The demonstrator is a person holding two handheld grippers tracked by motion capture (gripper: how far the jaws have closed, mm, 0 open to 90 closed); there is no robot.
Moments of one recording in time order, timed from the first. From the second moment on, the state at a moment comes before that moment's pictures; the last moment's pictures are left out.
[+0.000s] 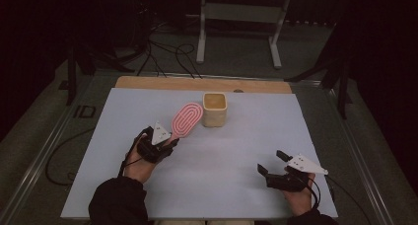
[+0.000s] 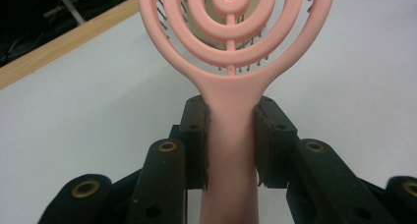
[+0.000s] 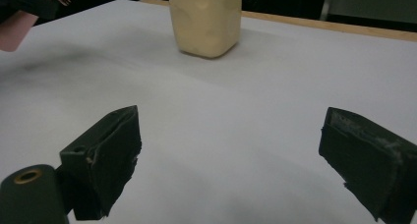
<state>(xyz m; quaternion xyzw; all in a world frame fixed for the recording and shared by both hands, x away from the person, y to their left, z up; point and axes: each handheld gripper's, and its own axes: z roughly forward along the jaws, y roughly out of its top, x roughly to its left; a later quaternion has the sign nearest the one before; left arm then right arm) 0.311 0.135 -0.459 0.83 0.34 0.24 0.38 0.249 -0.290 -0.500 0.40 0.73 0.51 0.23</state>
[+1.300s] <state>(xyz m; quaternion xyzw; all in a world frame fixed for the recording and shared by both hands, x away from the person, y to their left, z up) 0.284 0.123 -0.445 0.80 0.32 0.30 0.41 0.277 -0.256 -0.462 0.41 0.73 0.51 0.19</state>
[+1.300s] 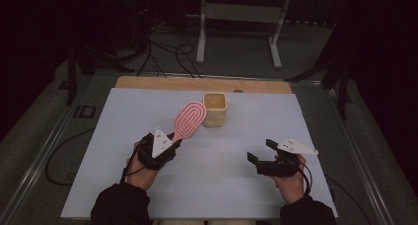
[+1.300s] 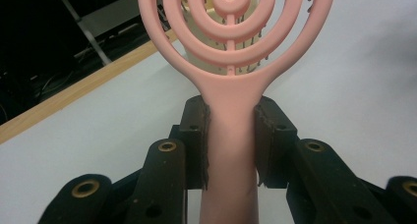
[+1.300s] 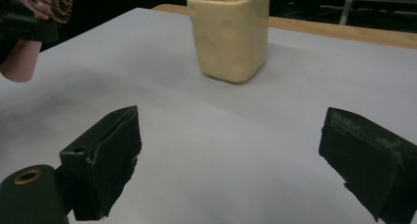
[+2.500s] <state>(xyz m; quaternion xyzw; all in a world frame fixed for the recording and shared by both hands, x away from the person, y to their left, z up) 0.281 0.114 -0.447 0.80 0.31 0.31 0.42 0.316 -0.182 -0.418 0.36 0.75 0.55 0.11</state>
